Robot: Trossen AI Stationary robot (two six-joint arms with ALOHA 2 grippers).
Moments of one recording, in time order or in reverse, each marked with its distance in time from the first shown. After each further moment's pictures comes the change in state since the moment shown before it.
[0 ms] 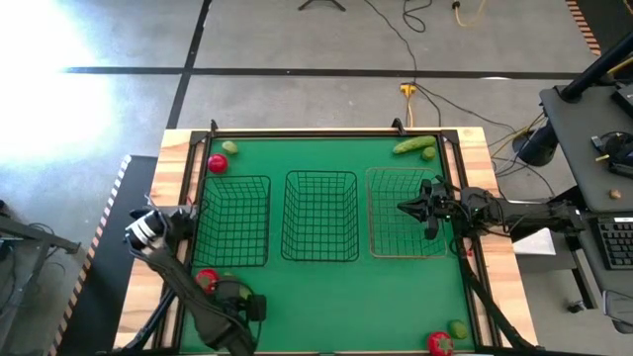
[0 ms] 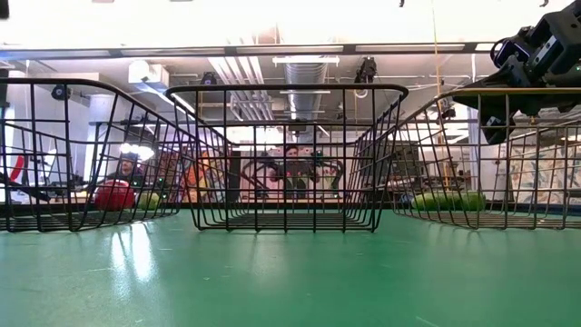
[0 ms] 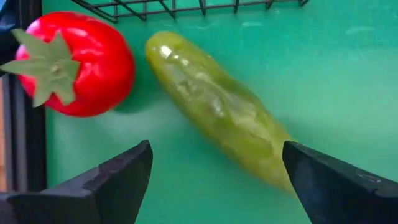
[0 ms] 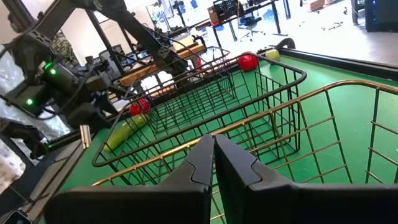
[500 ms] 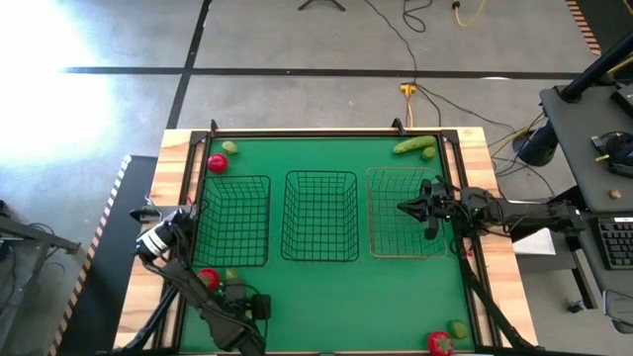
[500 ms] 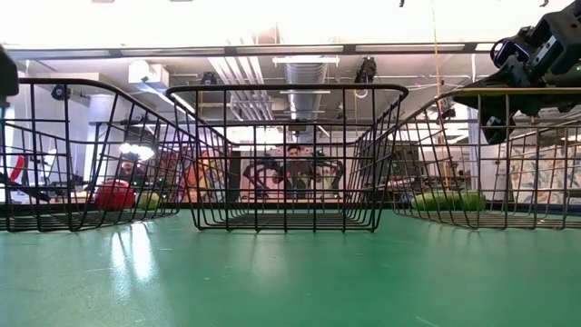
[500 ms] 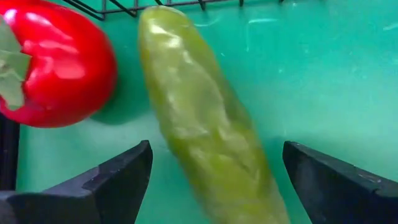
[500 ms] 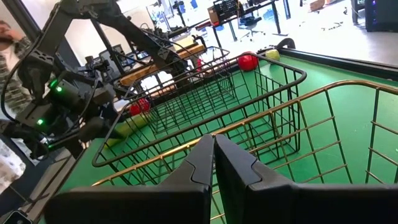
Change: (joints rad) left arm 0.011 0.107 0.000 0.031 0.001 0.003; right arm 0.000 0.000 0.000 0.000 0.000 0.000
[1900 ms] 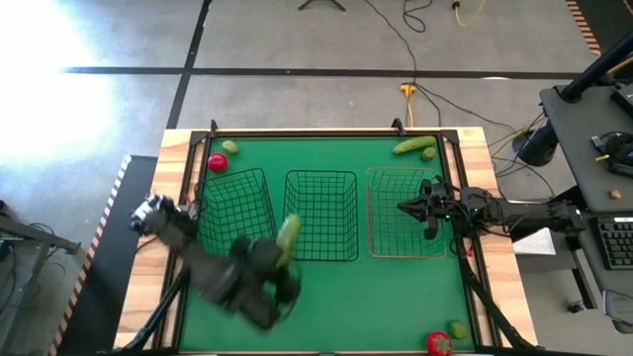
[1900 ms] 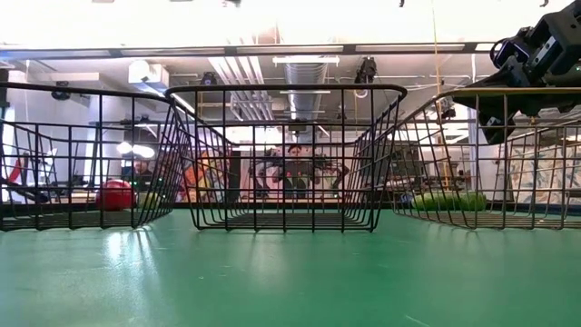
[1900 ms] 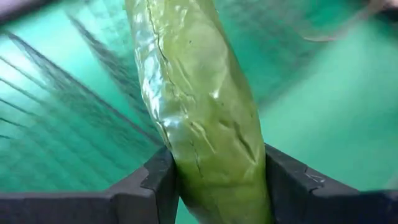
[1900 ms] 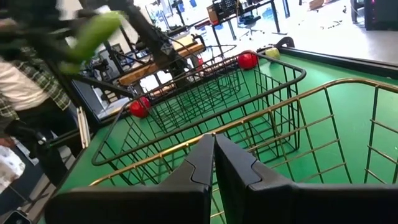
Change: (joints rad) left arm 0.262 -0.225 0.438 -0.242 -0.546 0.939; right arm 0.000 0.010 0.000 0.006 0.001 0.000
